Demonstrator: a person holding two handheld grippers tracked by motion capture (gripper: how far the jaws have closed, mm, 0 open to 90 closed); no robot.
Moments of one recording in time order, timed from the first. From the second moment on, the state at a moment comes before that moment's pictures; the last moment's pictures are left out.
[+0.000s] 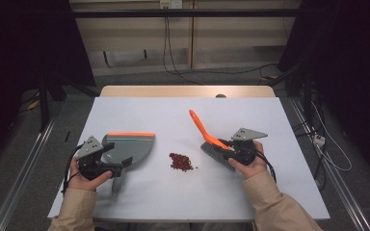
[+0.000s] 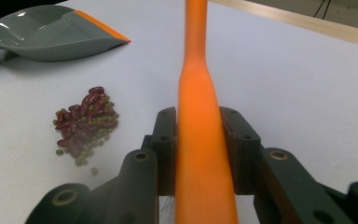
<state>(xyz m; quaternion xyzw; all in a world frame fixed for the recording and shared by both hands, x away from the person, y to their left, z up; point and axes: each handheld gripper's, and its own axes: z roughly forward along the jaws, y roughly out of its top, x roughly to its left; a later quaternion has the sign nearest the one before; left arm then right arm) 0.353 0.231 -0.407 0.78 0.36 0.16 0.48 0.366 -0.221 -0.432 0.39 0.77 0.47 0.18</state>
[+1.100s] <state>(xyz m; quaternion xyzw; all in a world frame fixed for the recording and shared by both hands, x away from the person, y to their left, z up) 0.324 0.241 -0.429 0.80 0.44 0.16 0.38 0.360 -0.214 -0.418 0.38 0.78 0.46 0.19</state>
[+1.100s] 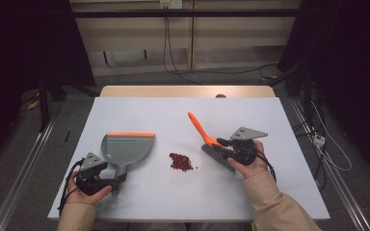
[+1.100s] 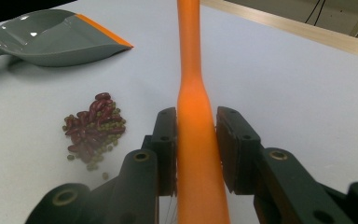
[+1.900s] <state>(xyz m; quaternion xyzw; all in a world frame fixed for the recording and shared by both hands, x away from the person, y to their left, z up) 0.349 0.242 -0.437 0.81 0.46 0.13 0.33 0.360 -0.215 -0.419 0.38 0.78 0.46 0.19</state>
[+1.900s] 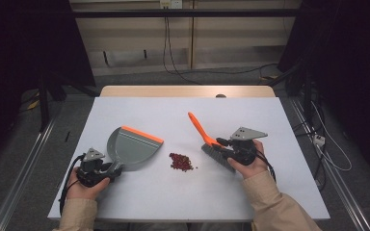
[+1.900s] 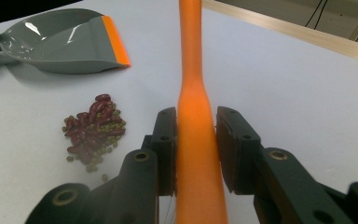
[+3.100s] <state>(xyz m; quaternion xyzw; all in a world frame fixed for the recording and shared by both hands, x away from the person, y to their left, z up) 0.353 0.250 -0.433 0.85 0.40 0.11 0.32 0.361 -0.215 -0.421 0.38 0.78 0.46 0.20</state>
